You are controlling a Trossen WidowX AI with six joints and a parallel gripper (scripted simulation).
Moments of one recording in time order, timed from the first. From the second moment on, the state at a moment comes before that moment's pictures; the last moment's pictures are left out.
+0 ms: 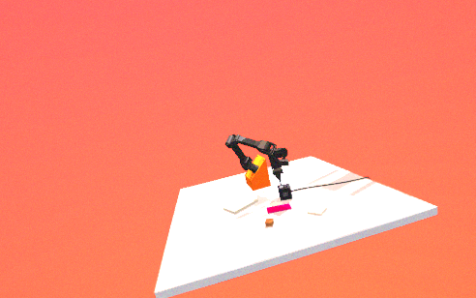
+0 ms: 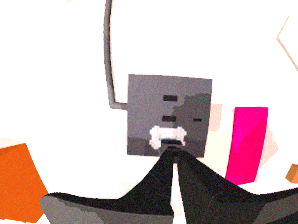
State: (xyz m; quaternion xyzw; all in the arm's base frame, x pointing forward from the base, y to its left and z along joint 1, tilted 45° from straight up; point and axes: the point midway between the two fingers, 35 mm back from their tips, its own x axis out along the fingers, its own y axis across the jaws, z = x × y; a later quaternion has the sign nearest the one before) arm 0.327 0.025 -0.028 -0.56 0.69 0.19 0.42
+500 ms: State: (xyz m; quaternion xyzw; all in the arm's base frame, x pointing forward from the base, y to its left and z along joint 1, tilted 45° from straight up) arm 0.327 0.024 -0.030 -0.56 0.69 0.19 0.42
